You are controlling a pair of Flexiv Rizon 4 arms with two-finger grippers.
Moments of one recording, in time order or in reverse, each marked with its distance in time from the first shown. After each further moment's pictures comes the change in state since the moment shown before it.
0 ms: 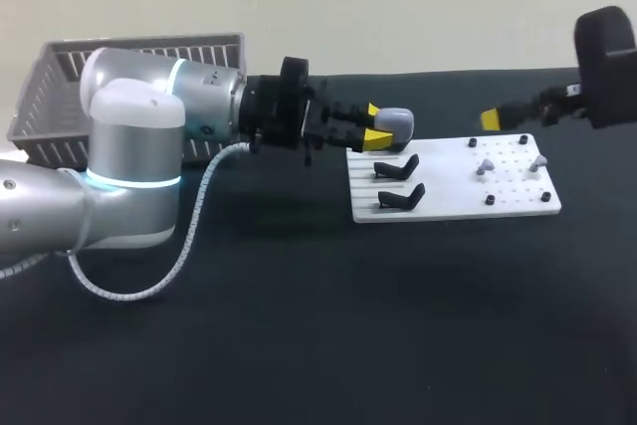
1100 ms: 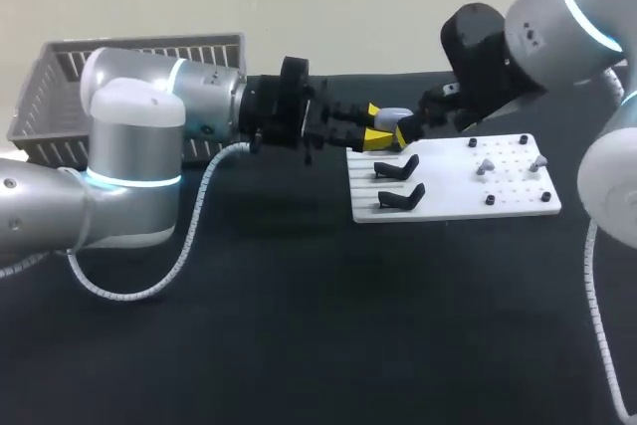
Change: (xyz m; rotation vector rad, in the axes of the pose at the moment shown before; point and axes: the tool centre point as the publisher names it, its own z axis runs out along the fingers) left arm 0.000 0.000 0.000 0.000 0.000 0.000; right arm -0.006 0.055 0.065 0.171 0.258 -0.018
